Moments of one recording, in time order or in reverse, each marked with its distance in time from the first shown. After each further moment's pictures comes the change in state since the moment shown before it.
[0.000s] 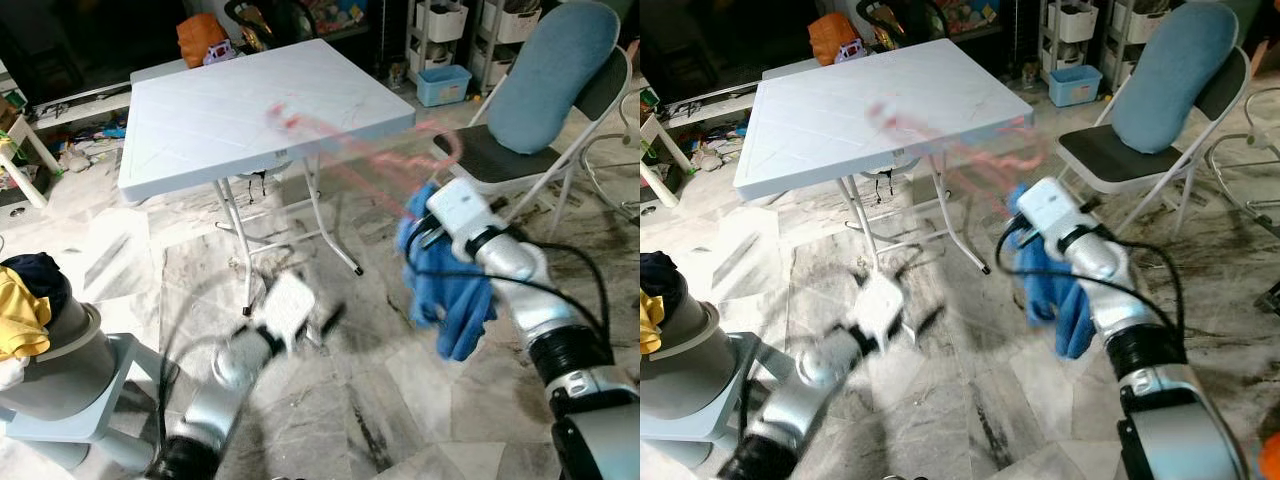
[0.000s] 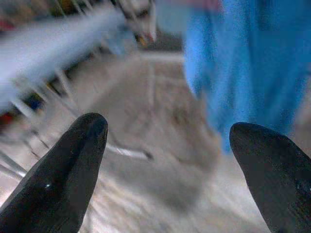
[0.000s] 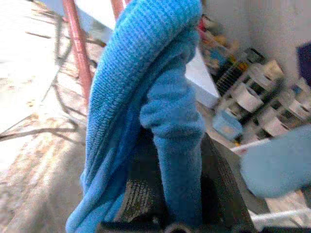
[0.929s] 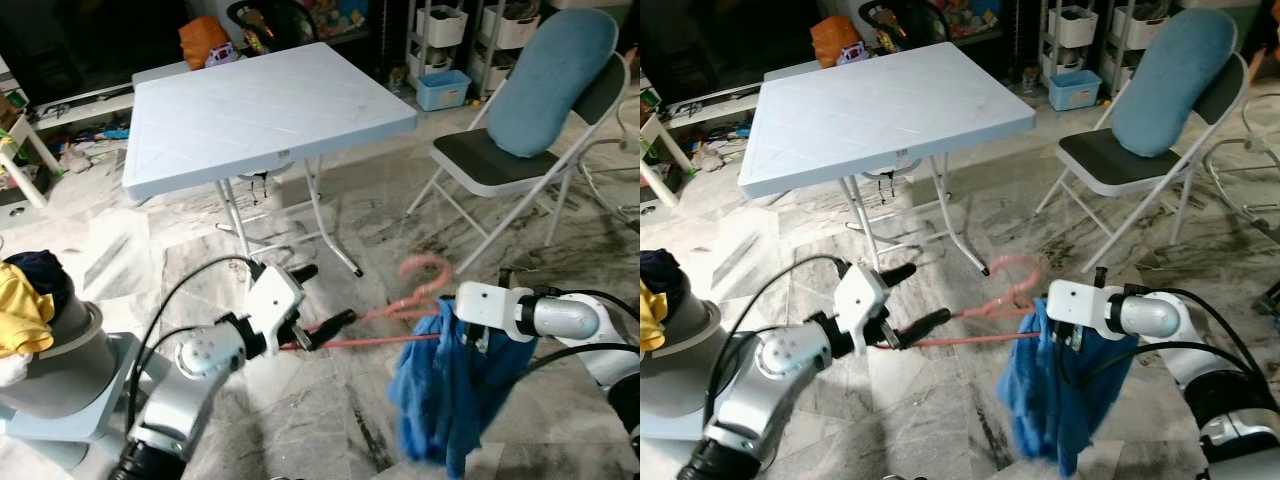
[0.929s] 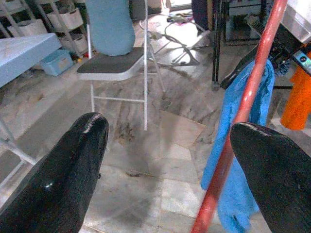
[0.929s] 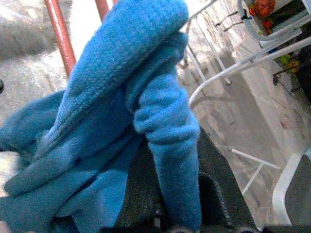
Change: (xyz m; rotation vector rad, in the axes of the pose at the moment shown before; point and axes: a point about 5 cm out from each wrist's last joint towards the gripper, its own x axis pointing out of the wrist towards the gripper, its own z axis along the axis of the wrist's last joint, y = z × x) left arm -0.024 0.004 0.017 -0.077 -0.039 -0.328; right arm -0.068 0.008 -0.063 -0.308 0.158 0.637
